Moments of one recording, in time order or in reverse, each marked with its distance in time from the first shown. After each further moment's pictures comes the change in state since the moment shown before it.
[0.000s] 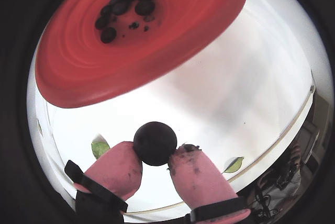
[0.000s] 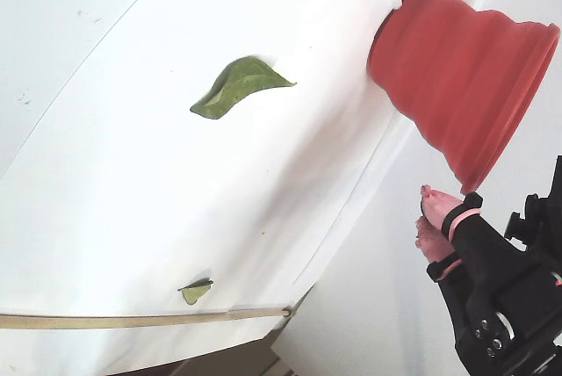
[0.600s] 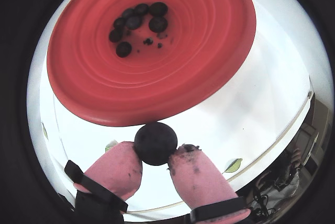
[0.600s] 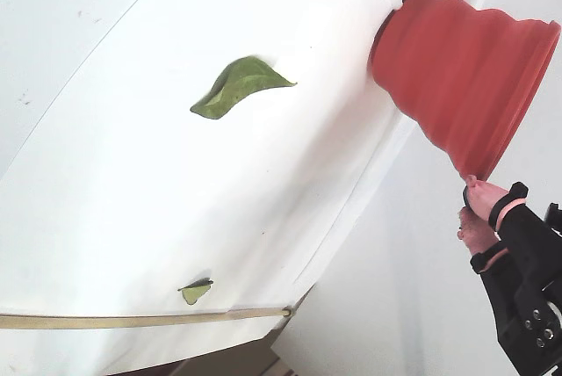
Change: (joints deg) arm -0.1 0.0 -9.4 8.5 -0.3
